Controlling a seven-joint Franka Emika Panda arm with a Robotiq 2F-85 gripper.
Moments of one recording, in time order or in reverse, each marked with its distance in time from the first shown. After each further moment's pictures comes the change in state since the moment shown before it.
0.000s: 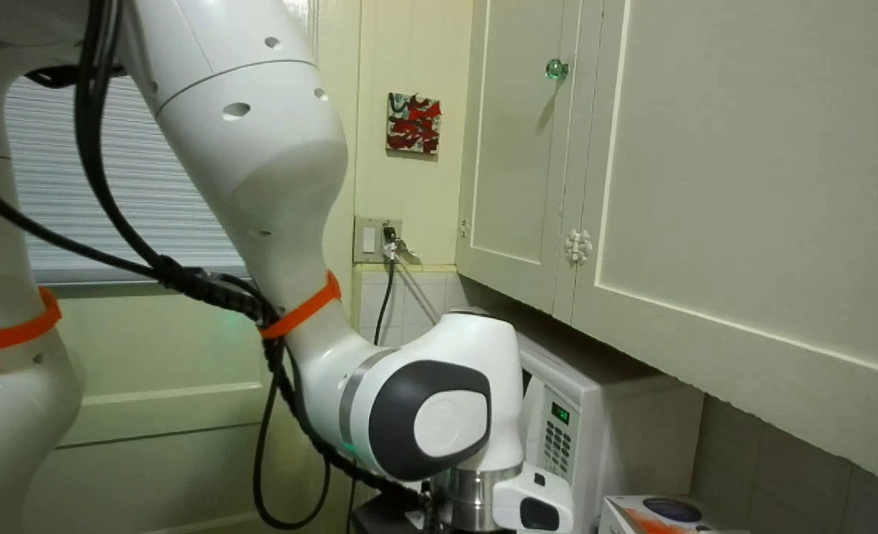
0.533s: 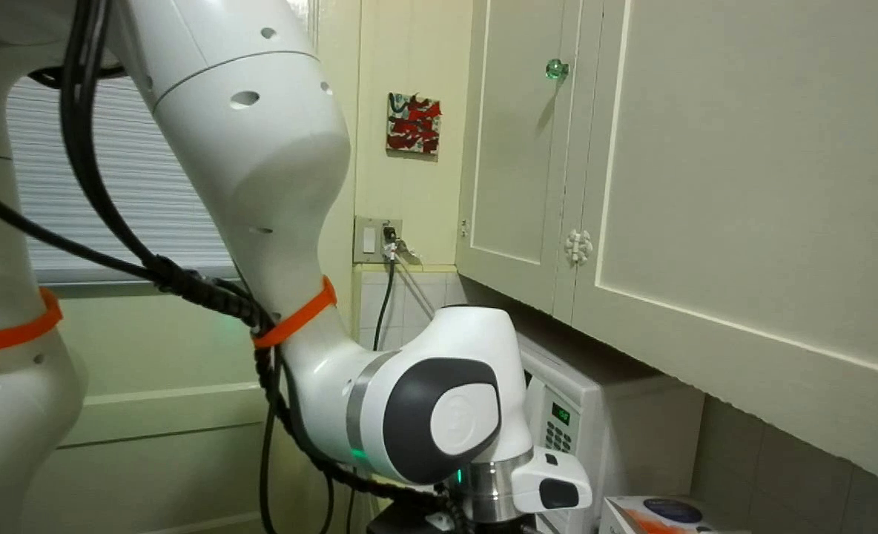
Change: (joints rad) arm -0.020 0.003 -0.022 0.018 -0.148 0.106 -0.025
